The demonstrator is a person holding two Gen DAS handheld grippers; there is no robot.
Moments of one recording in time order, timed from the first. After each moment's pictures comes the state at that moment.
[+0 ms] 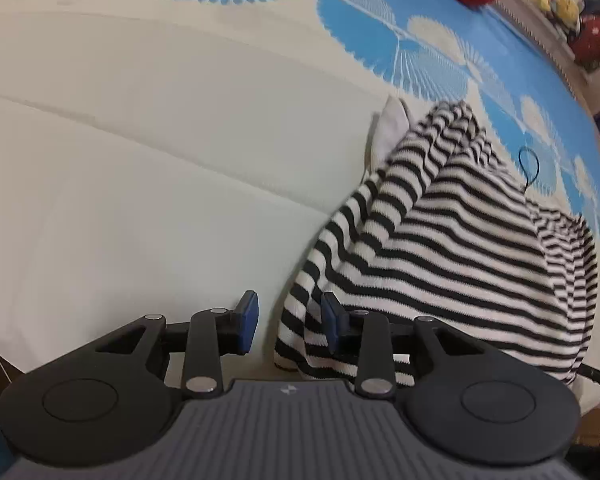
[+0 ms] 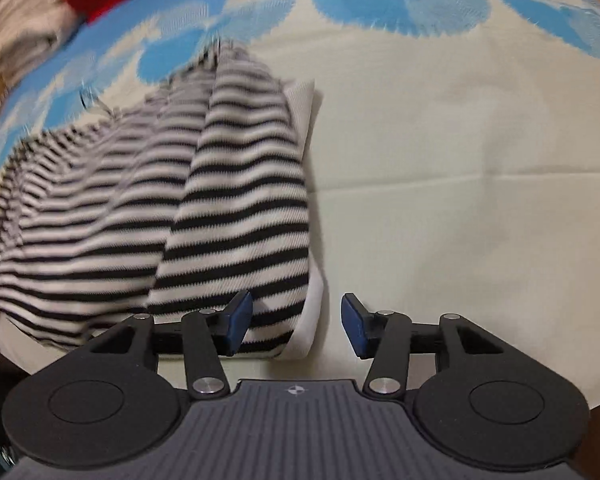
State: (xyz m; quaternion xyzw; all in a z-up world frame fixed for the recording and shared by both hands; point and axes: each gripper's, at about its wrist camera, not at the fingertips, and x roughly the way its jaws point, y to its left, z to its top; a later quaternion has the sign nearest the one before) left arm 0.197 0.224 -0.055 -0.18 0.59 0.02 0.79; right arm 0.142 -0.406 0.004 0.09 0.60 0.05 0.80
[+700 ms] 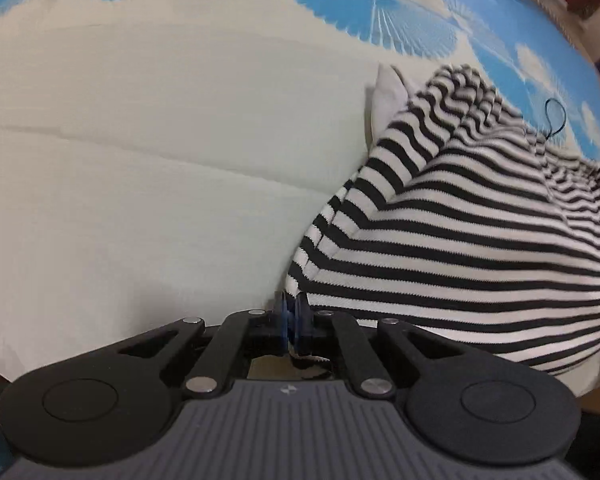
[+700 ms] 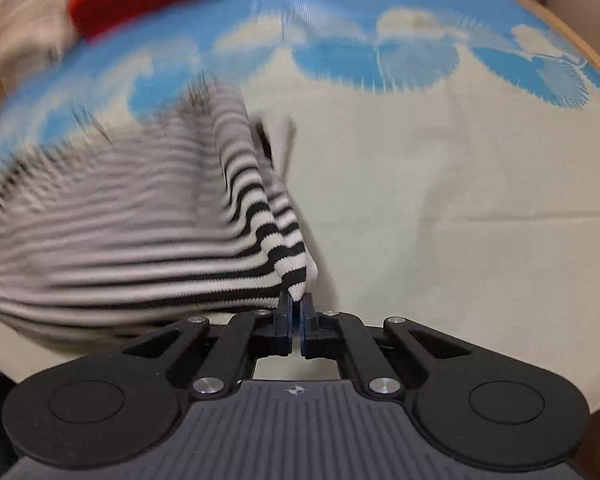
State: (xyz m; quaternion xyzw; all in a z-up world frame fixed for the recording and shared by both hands) left arm 0.210 0.189 -0.073 -0.11 0.61 0.01 0.79; right arm 0.122 -0.421 0.019 0.02 0.56 0.02 0.83
